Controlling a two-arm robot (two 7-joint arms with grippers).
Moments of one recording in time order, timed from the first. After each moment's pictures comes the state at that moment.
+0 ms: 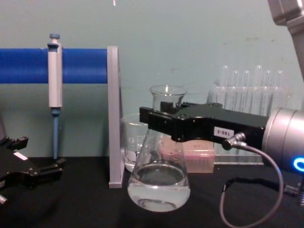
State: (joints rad) left arm -0.20 0.60 0.45 -1.41 -0.25 -0.12 0.03; right arm 0.24 0.32 -0.46 -1.65 0.36 0.15 0.40
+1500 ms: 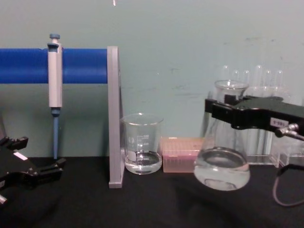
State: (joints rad) left arm -0.20 0.60 0.45 -1.41 -0.25 -0.12 0.03; right arm 0.22 0.35 -0.35 -1.64 0.33 0.13 0.28
